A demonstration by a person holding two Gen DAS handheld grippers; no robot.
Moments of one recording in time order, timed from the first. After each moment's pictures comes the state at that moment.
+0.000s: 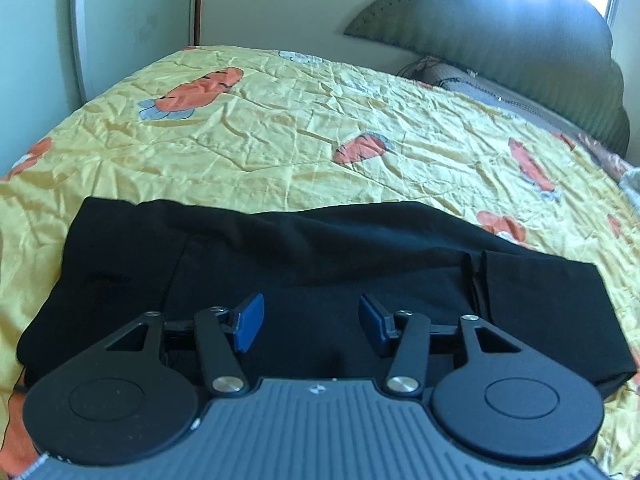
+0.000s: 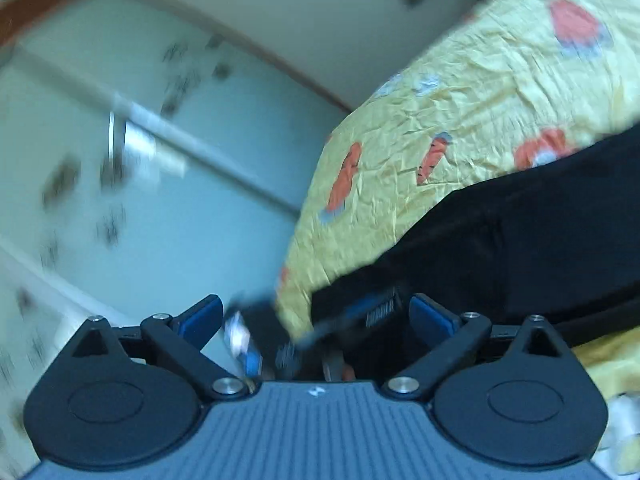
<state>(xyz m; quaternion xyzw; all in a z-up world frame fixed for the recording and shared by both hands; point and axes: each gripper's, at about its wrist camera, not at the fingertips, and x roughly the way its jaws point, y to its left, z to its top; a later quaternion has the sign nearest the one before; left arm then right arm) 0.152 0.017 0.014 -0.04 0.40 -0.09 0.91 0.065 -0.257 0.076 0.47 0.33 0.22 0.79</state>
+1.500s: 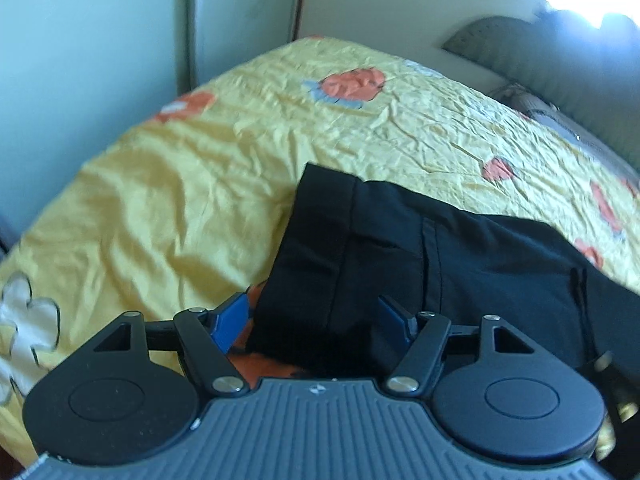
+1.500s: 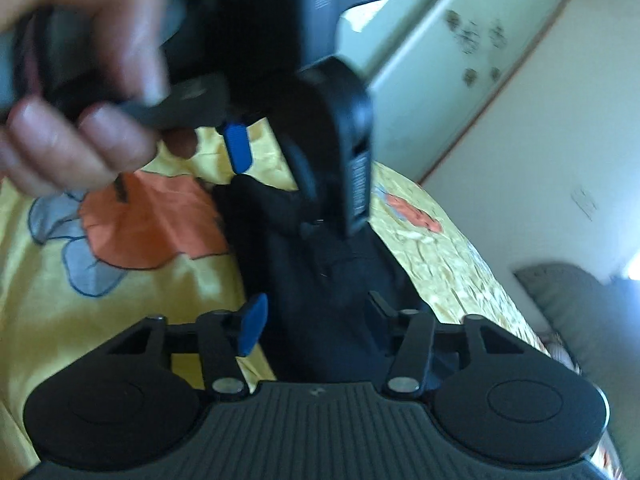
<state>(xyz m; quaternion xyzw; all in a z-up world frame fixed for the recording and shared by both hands) 0.121 0.161 0.017 -0.09 0.42 0.02 0.90 0.027 0.021 -0.027 -0.35 0.16 0.25 0.89</state>
